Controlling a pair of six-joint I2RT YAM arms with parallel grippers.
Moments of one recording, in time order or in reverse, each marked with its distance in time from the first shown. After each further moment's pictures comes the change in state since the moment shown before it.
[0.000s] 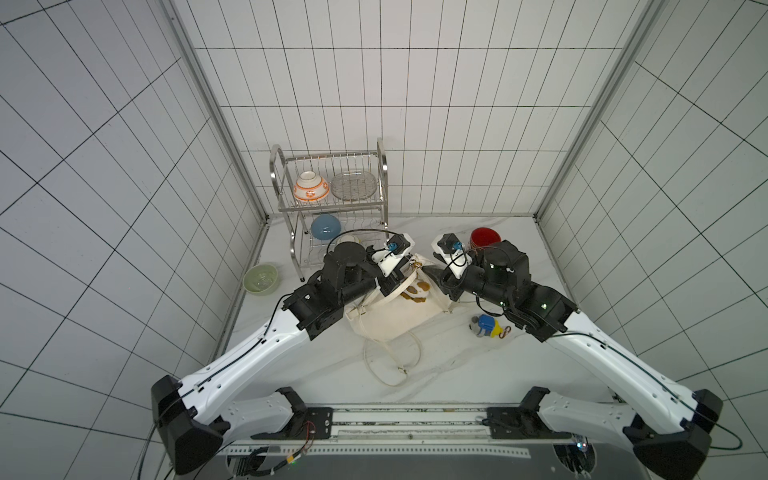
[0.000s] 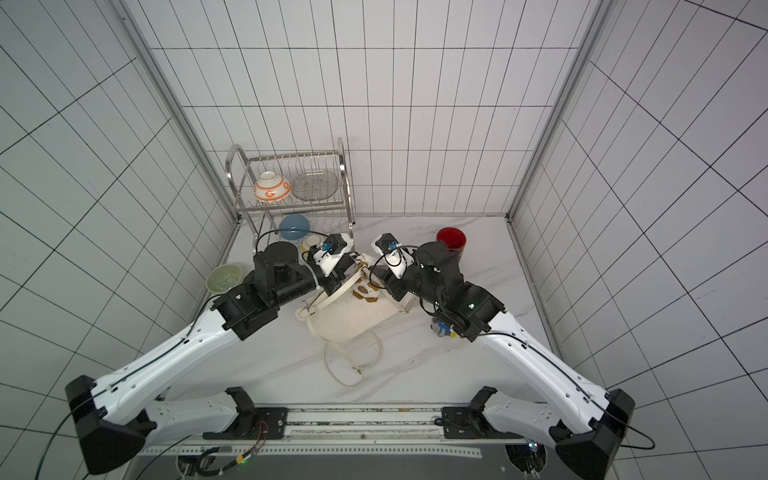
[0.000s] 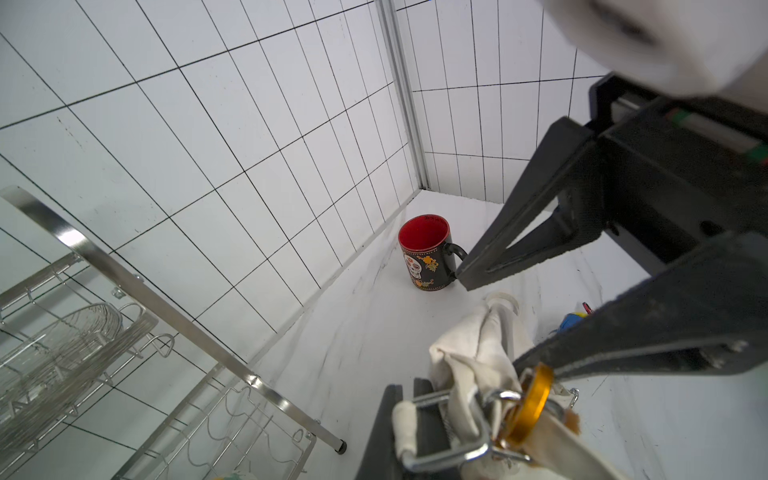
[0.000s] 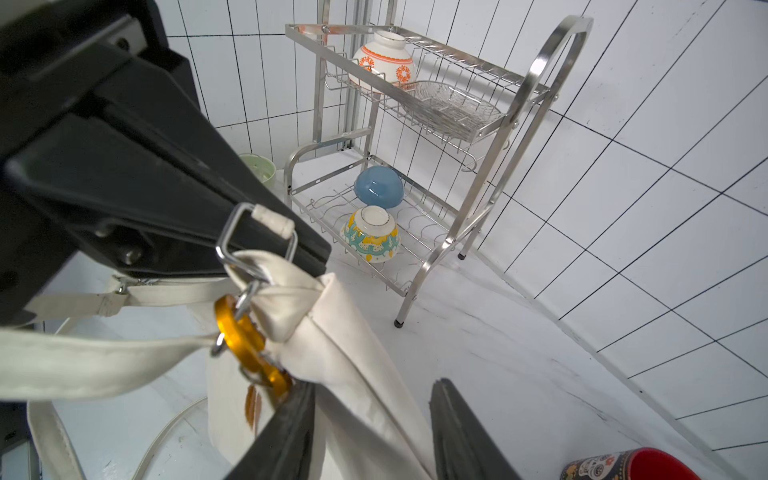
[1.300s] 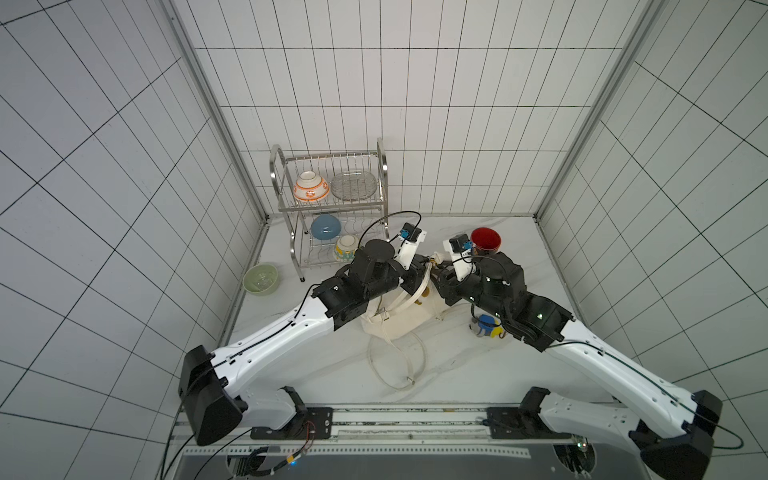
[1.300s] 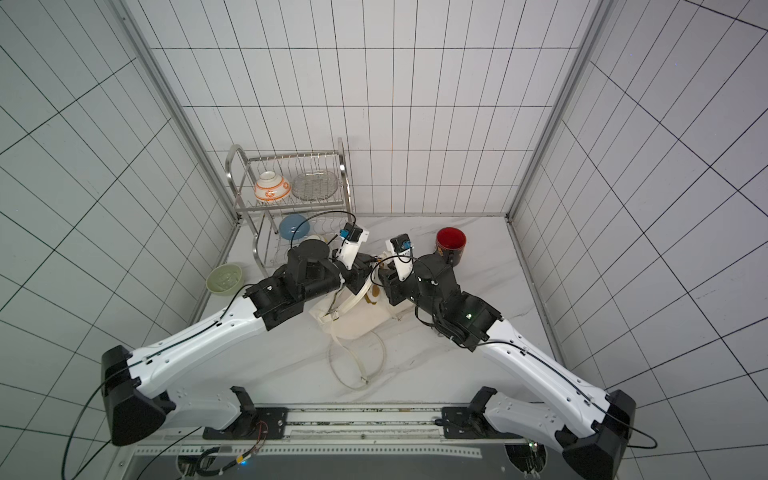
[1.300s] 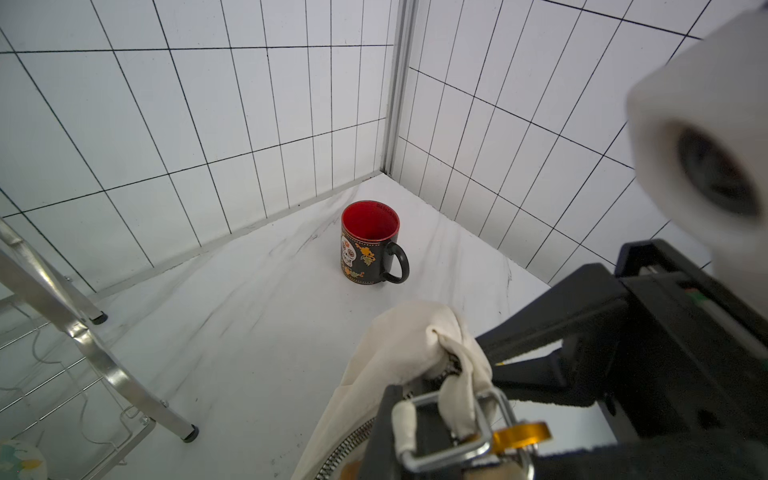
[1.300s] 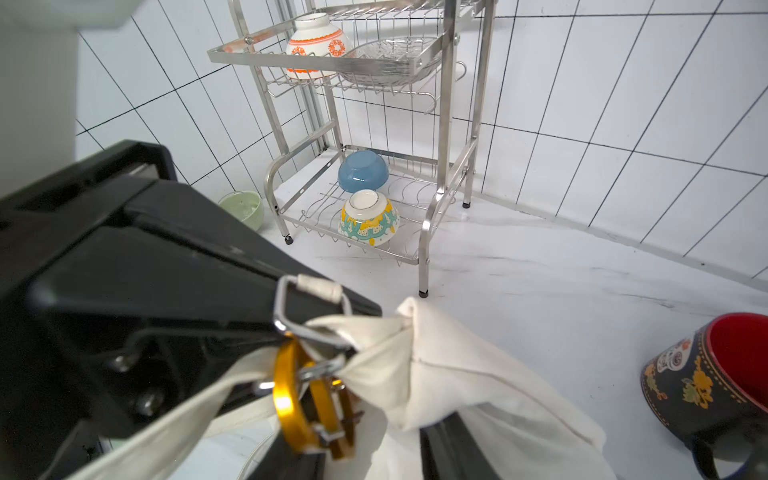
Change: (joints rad) left arm -0.082 0.159 0.075 0.029 0.016 -0.404; right arm 0.027 -0.053 -0.111 0.046 0.146 0.357
